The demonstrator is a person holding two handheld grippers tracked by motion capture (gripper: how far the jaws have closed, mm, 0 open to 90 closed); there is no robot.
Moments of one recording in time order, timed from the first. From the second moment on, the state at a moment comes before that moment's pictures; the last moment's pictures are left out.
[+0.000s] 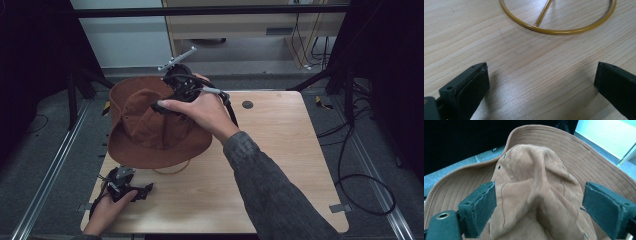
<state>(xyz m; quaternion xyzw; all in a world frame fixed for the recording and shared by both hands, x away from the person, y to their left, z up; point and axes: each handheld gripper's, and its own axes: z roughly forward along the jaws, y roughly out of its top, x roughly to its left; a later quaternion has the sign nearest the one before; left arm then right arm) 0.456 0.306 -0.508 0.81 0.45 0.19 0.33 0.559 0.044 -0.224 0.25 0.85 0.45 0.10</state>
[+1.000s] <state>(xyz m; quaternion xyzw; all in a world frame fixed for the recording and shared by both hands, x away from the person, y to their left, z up) 0.456 0.306 -0.508 0.81 0.44 0.20 0.33 0.514 -0.131 -0.266 0.33 0.81 0.46 0.16</state>
